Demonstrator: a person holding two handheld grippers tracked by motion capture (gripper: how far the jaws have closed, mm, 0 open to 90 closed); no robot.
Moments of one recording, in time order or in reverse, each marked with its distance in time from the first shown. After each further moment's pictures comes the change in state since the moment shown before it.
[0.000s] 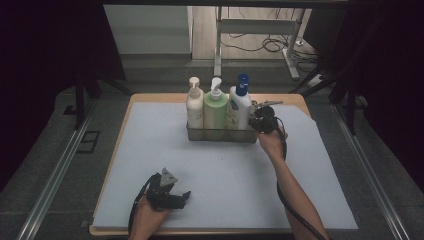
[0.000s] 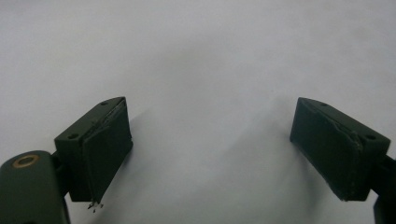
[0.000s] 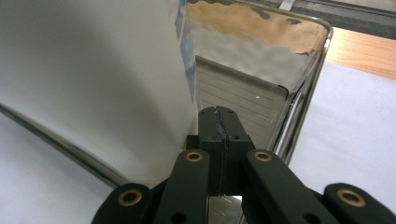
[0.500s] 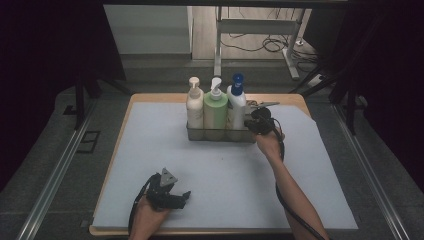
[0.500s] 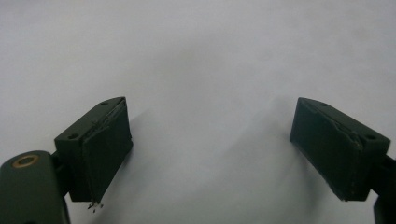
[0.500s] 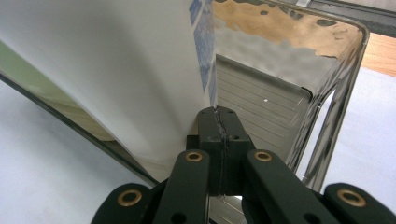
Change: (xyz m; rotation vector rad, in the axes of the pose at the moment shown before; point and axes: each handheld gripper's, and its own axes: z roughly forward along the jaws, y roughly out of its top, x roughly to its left) left arm 0.000 0.000 0.000 0.000 -0.001 -0.001; right arm 0.011 0.000 0.000 0.005 0.038 -0.035
